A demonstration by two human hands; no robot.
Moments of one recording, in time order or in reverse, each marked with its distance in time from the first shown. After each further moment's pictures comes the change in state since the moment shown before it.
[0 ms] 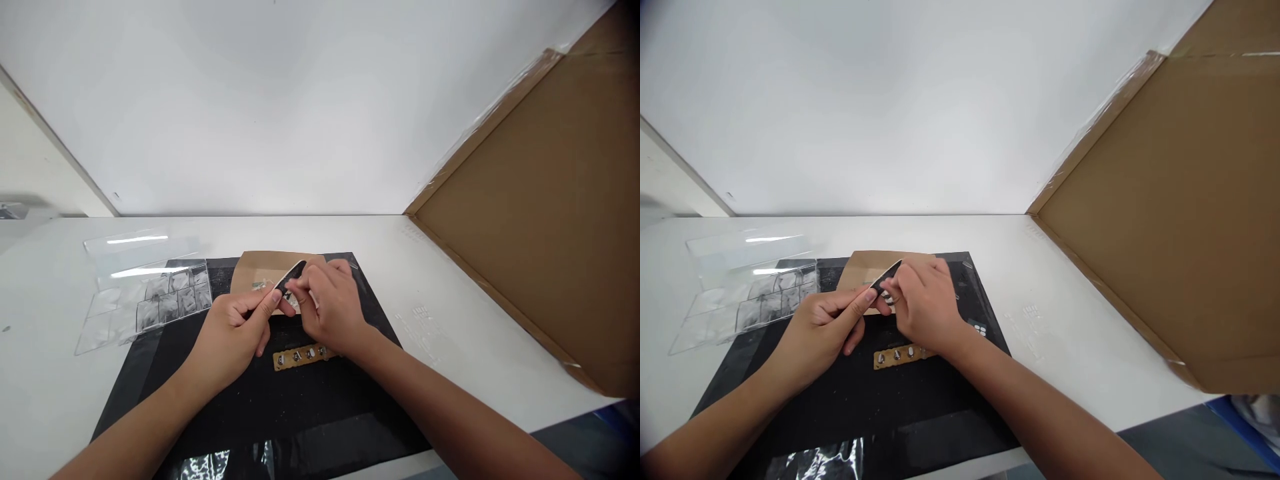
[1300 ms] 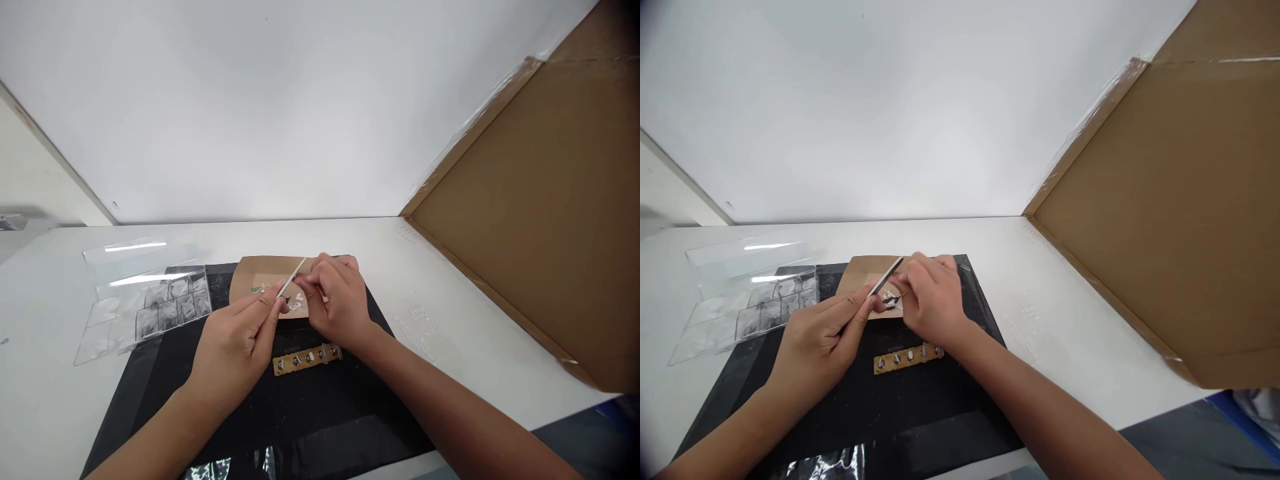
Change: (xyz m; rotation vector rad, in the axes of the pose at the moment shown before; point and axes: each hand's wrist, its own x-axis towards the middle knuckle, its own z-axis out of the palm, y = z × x) left_hand -0.007 -0.006 0.007 0.423 0.267 0.500; right_hand 0.005 -0.001 -0.008 0.066 0.086 0.003
